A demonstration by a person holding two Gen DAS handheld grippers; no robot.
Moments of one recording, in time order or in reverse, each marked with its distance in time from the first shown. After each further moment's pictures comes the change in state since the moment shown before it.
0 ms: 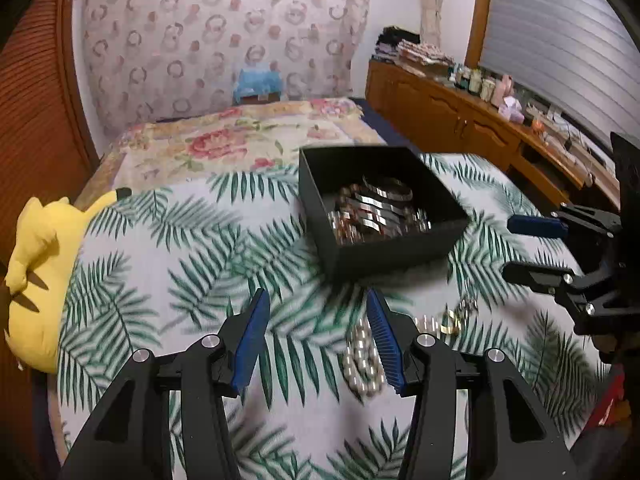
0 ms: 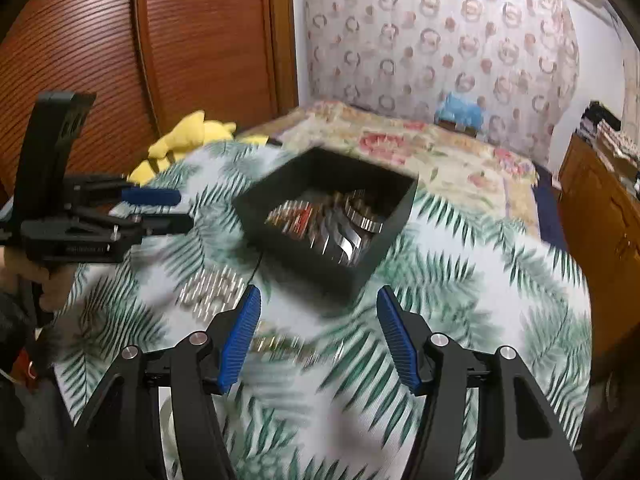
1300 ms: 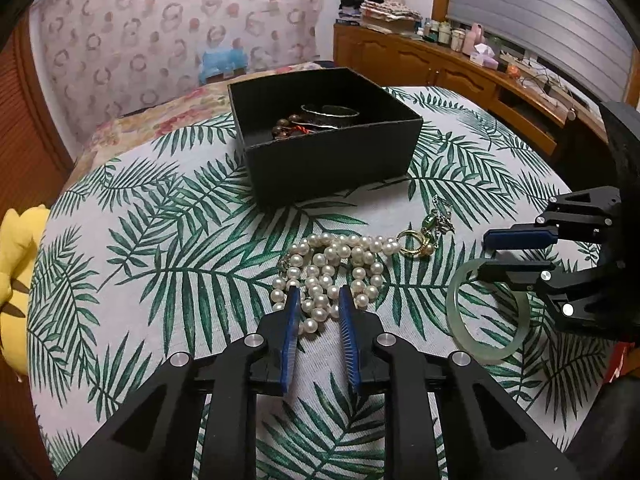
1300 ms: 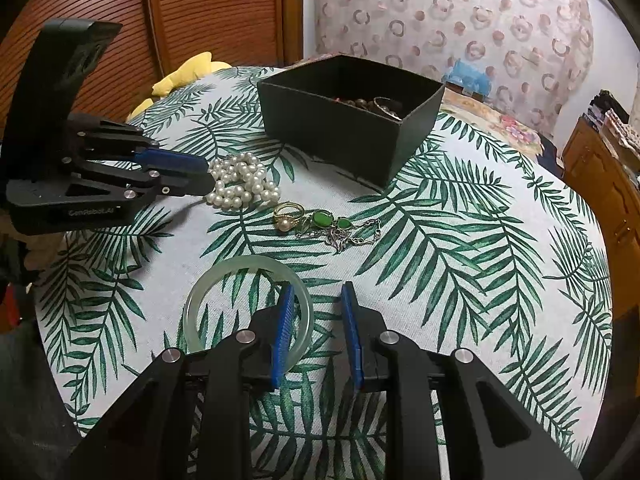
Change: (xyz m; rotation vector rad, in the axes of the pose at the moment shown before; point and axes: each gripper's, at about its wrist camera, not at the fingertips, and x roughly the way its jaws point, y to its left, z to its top) left arm 0.027 -0.042 -0.036 0.128 0.107 -0.031; right arm 0.018 0.024 -0.055 -0.048 0.148 -0.023
